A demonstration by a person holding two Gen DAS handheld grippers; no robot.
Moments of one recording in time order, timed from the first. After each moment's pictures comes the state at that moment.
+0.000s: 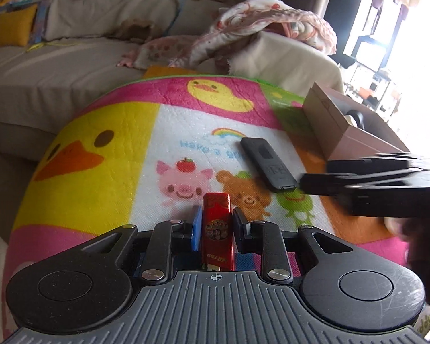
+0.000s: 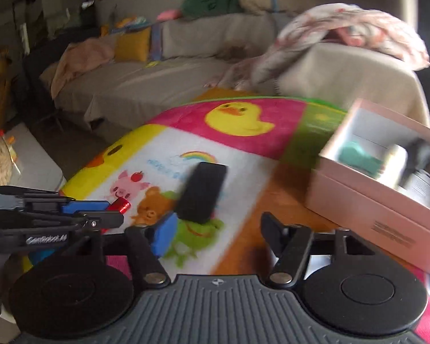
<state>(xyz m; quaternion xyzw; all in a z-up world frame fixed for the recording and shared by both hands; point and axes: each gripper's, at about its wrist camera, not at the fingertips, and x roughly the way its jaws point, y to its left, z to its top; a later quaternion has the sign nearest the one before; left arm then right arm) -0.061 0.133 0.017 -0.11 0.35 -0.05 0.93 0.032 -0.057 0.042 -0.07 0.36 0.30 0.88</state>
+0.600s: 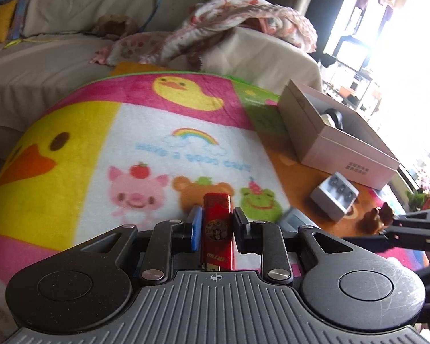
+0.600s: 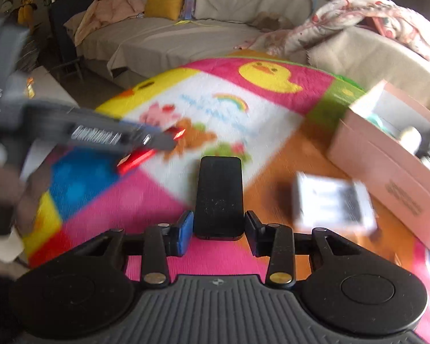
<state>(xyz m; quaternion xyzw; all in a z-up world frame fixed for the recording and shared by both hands) -0.041 0.101 0.013 -0.12 0.36 -0.09 0.92 -0.027 -0.079 0.031 -0.15 0.39 0.33 0.85</state>
